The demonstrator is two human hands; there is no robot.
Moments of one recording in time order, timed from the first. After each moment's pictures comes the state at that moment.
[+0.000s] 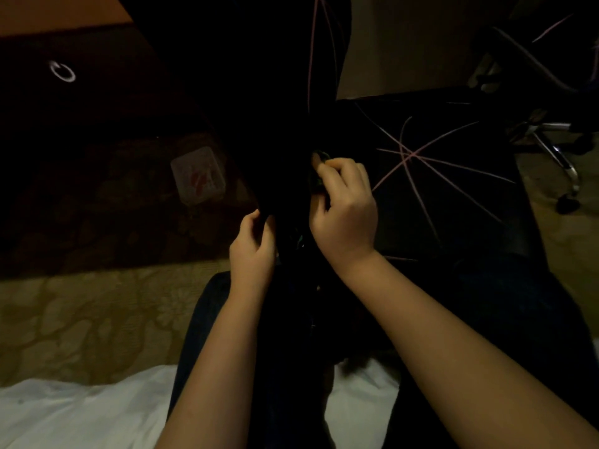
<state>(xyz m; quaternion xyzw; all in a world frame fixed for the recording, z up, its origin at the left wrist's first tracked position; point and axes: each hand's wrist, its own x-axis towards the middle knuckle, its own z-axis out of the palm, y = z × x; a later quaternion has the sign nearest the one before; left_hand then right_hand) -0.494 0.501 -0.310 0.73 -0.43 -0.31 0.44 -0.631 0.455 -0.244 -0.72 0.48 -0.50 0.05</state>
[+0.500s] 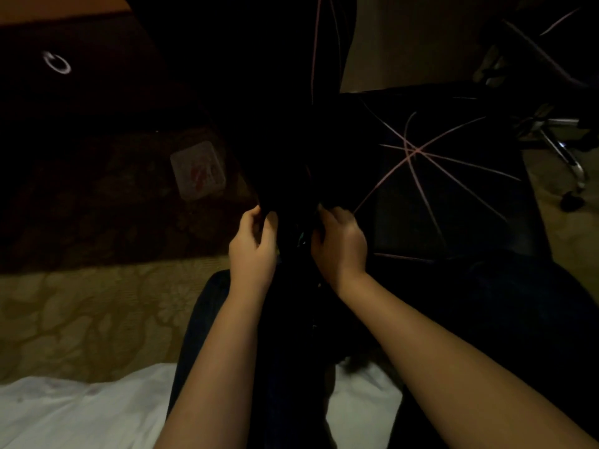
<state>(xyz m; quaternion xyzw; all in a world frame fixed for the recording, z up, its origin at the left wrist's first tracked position) -0.496 0.505 -0.297 0.70 -0.42 -0.35 0.46 -0.634 0.456 -0.323 -0.75 0.56 -0.30 0.18</state>
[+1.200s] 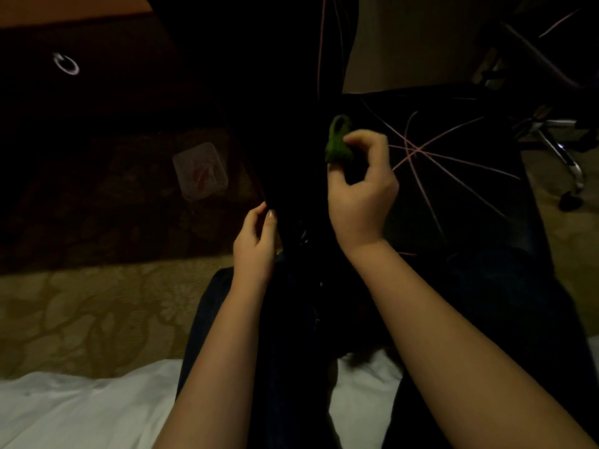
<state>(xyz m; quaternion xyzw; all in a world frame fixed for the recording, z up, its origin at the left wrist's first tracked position) -0.490 0.506 -0.302 0.70 -0.41 -0.37 0.47 -0.629 0.445 -0.233 -0.58 0.46 -0.64 0.18</state>
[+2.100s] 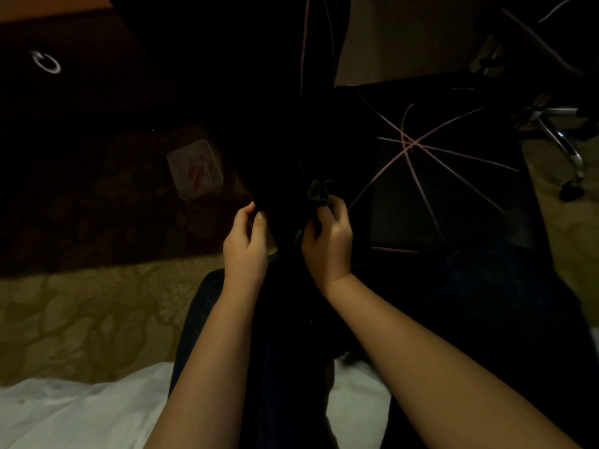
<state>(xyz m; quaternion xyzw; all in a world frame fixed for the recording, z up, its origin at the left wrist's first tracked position) -0.492 0.504 -0.304 0.71 -0.42 -0.33 0.46 -0.613 0.467 -0.317 -0.63 0.57 -0.47 0.25</state>
